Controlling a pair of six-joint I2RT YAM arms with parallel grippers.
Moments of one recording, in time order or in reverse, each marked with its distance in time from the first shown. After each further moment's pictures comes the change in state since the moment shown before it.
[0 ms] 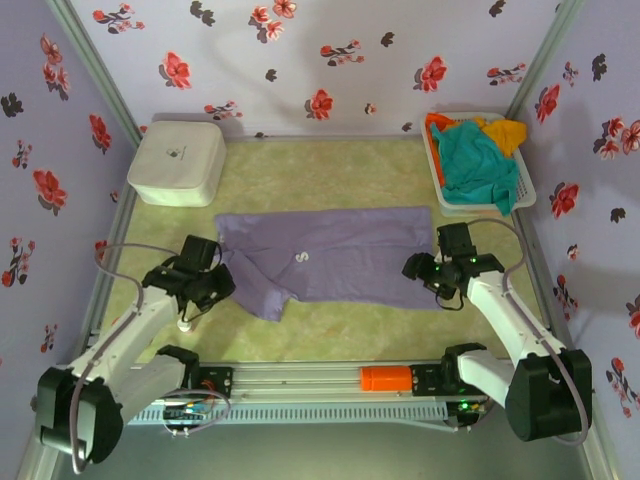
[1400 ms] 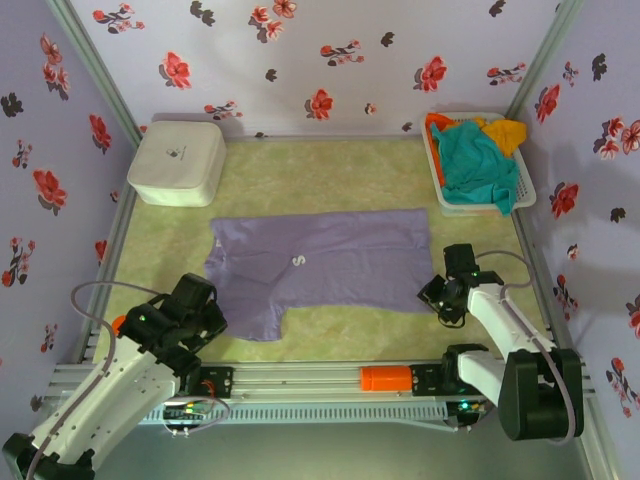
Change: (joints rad) left arm -0.200 -0.394 -0.074 -0.355 -0.044 -0.310; right arm -0.104 -0.009 -0.178 0.010 0.018 0.157
